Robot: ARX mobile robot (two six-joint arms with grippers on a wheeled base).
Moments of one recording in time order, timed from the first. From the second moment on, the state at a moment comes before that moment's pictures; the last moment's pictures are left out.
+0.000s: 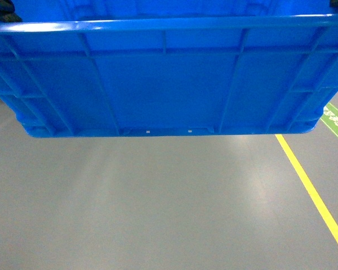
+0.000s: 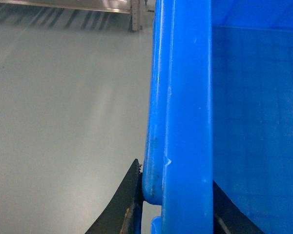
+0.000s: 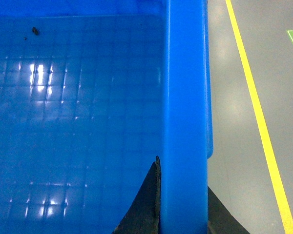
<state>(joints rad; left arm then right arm) -0.11 1.53 1.15 0.01 -0.08 -0.08 0.21 1.54 1.19 -0.05 0.09 0.11</state>
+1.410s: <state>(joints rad) -0.11 1.53 1.15 0.01 -0.08 -0.08 0.21 1.54 1.18 -0.05 0.09 0.12</state>
